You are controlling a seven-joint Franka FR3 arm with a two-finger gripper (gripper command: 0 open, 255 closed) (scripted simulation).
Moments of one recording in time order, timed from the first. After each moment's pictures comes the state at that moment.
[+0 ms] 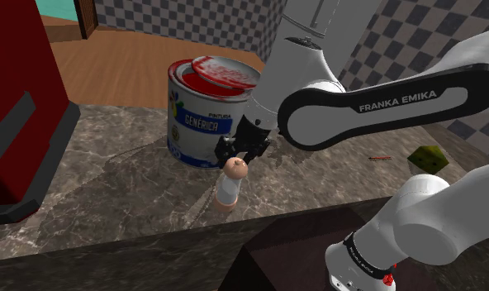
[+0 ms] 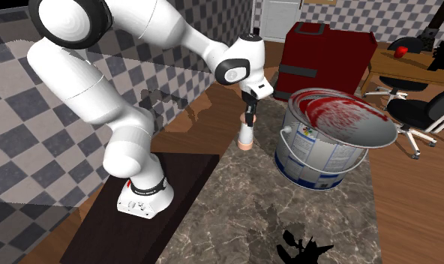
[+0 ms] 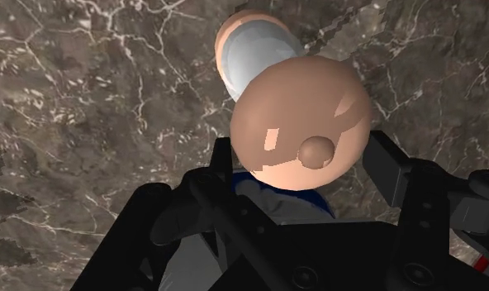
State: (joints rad) arm 0.14 -0.34 0.40 -2.54 0.24 2.38 0.60
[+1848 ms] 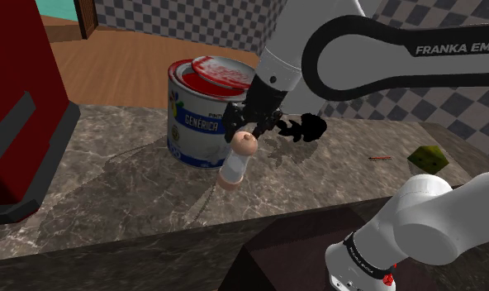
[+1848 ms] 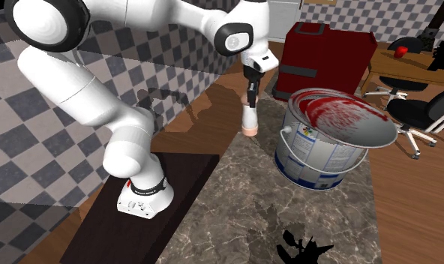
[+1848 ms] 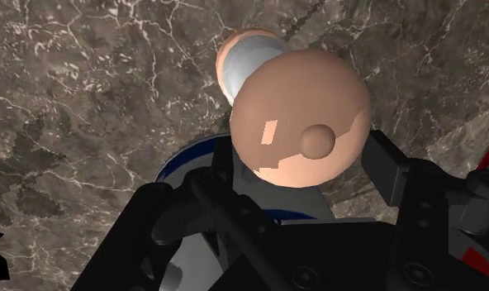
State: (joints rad) arm 0.14 -0.44 0.36 -2.38 0.23 2.11 0.61
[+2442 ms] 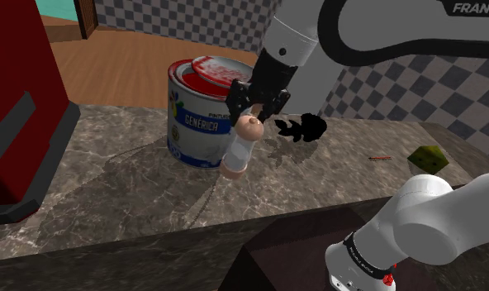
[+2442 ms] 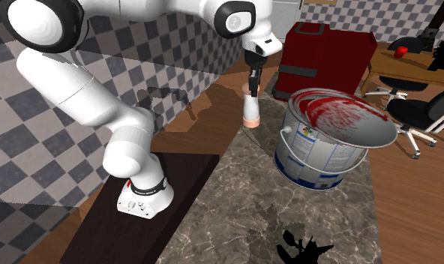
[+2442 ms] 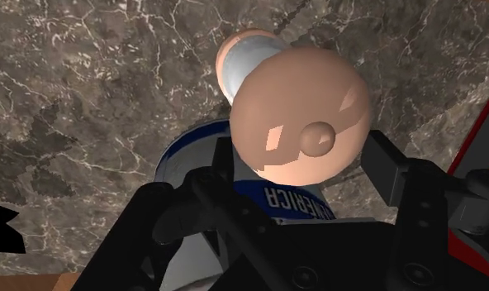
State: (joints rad) arm 0.14 -0.46 0.35 -2.27 0.22 1.98 0.62
